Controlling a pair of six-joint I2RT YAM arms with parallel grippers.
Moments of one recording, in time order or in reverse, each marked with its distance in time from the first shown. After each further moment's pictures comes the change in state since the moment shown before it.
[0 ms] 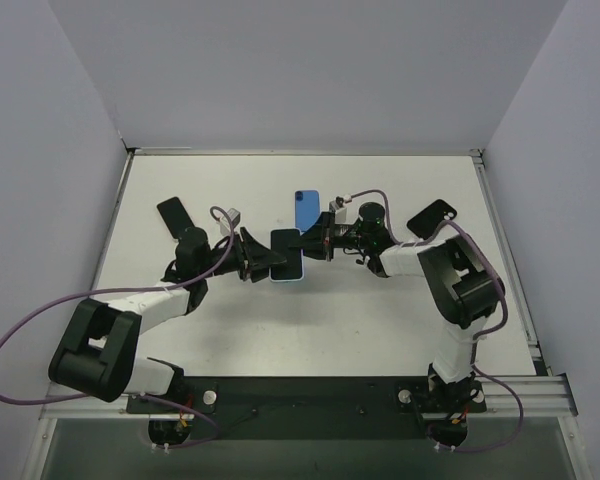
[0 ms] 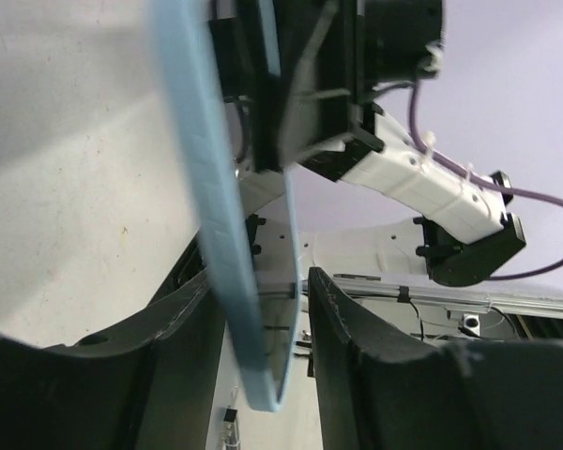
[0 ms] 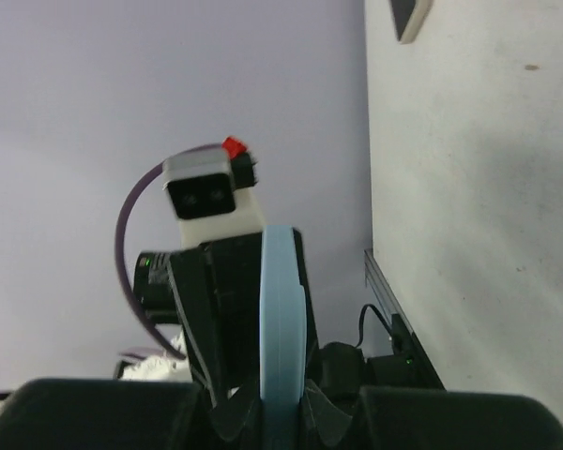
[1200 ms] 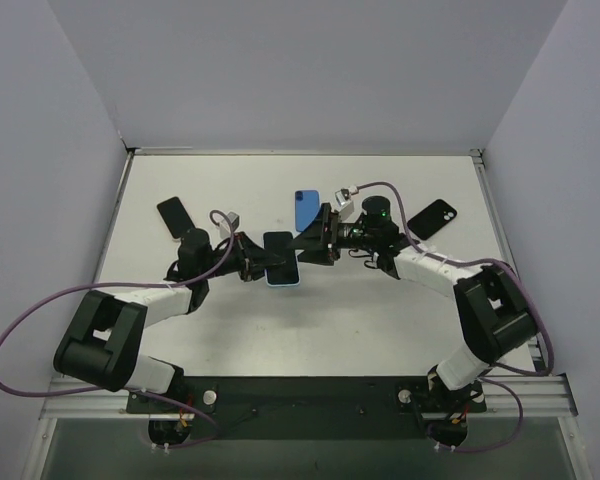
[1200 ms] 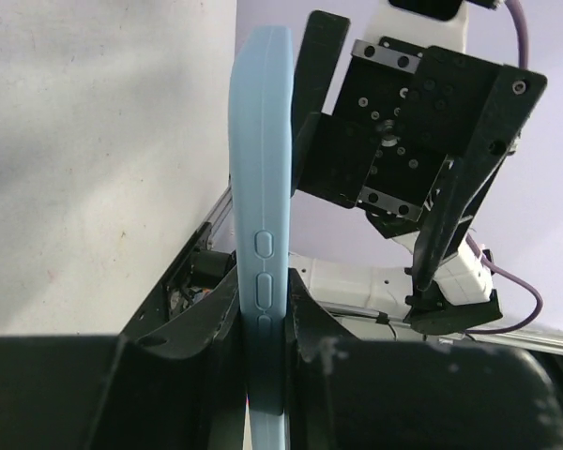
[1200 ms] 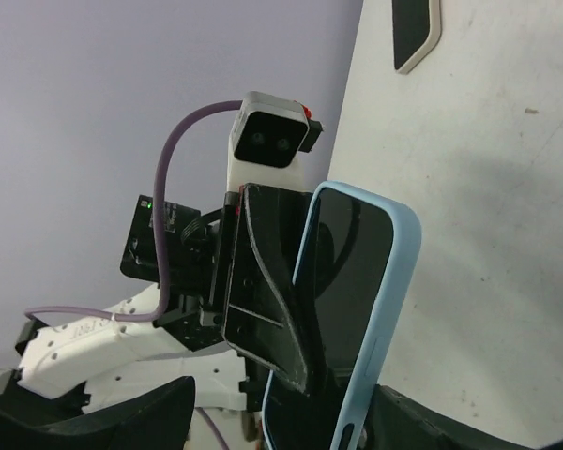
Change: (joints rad) left arm -0.001 0.061 -0.018 0.066 -0.026 -0.092; right arm 0.037 -0.166 -0.013 -0.311 0.078 -0.273
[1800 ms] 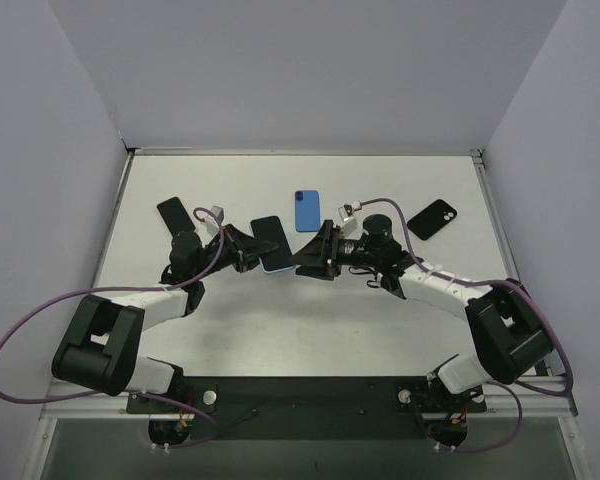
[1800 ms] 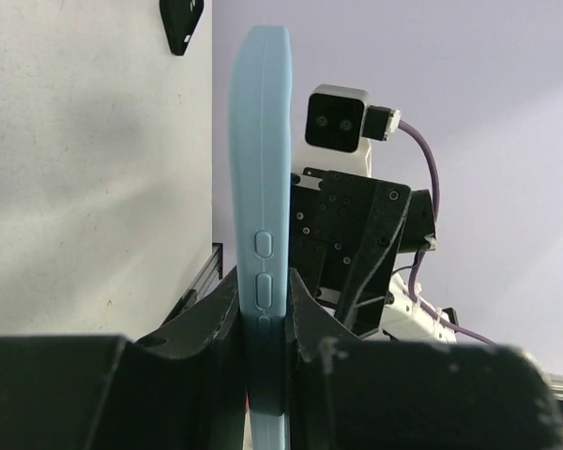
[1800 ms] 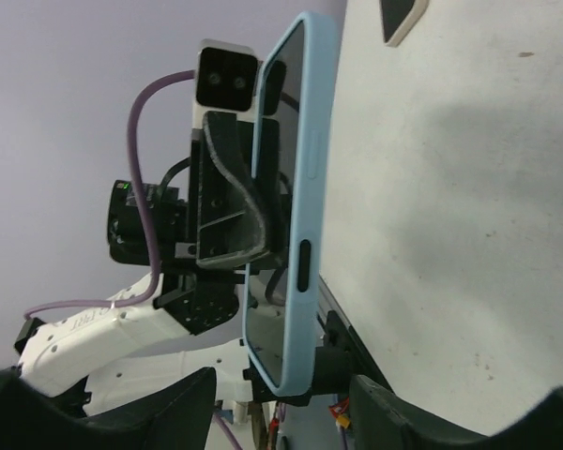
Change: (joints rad) left arm 0.040 -0.030 -0.030 0.118 -0.138 -0.059; right arm 0.054 -0.174 -0.131 -0.091 0.147 -0.026
